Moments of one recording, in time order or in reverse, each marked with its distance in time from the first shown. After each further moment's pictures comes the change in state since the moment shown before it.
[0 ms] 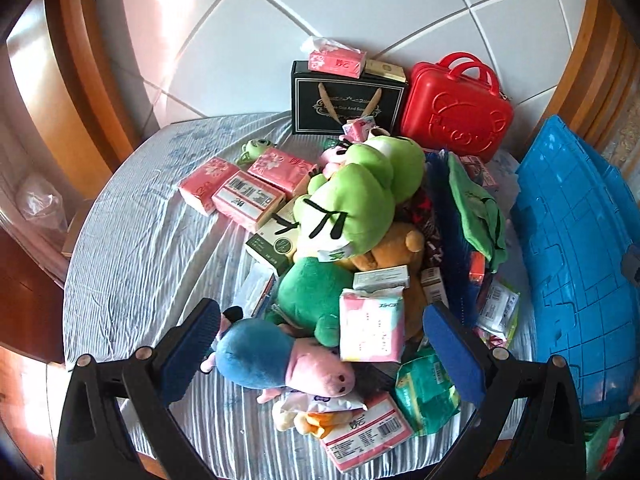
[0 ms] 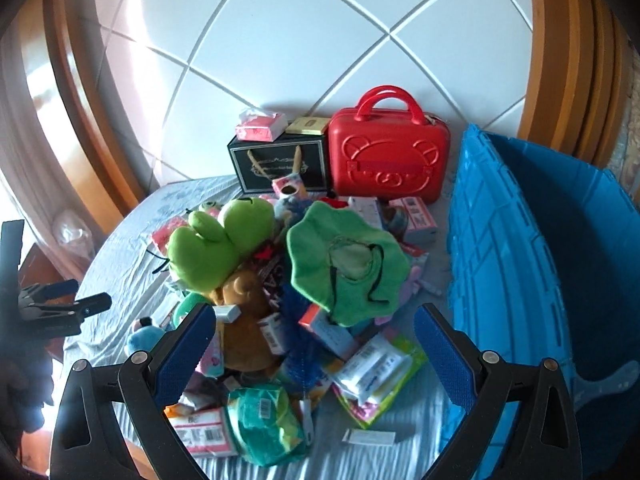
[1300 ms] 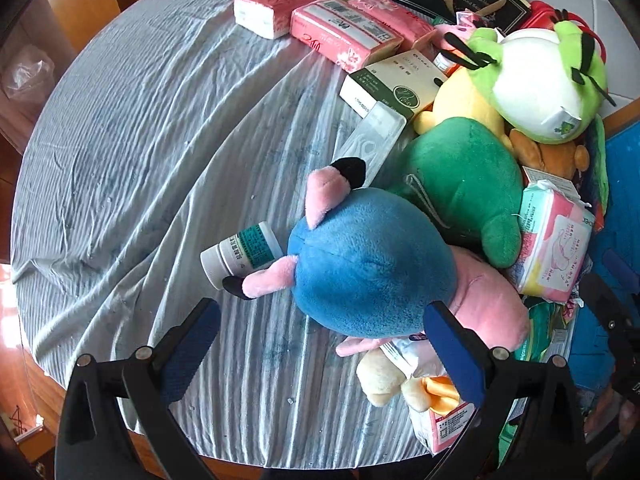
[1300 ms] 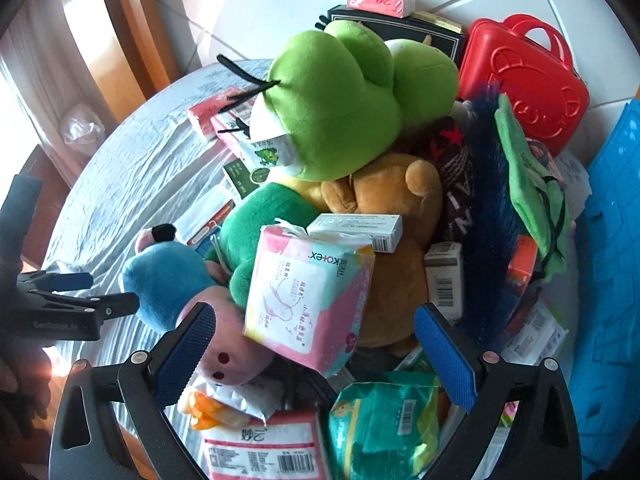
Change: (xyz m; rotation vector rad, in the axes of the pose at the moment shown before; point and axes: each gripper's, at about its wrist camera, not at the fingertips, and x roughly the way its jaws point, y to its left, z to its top) left arm 0.157 0.141 -0.097 -0.238 0.366 -0.053; right arm 0.188 0.177 -0.083 -0.198 0.278 0.038
